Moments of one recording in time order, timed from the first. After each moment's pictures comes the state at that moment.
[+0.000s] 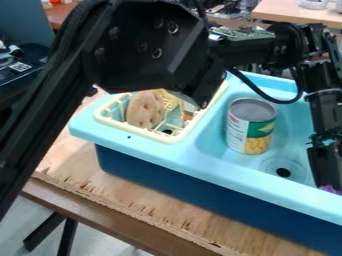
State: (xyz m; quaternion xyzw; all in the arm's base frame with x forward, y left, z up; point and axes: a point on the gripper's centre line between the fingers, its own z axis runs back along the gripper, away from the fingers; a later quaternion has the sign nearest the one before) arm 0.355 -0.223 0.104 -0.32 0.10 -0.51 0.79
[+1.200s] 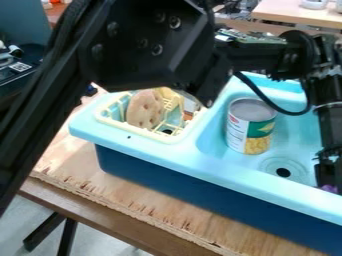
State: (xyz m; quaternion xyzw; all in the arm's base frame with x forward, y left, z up) arm 0.325 -0.239 0.105 -0.33 0.15 -0.51 0.78
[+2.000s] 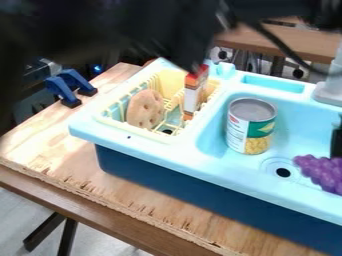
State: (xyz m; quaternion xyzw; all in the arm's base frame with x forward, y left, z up) arm 0.312 -0.228 0.150 -0.16 0.09 -0.58 0.79
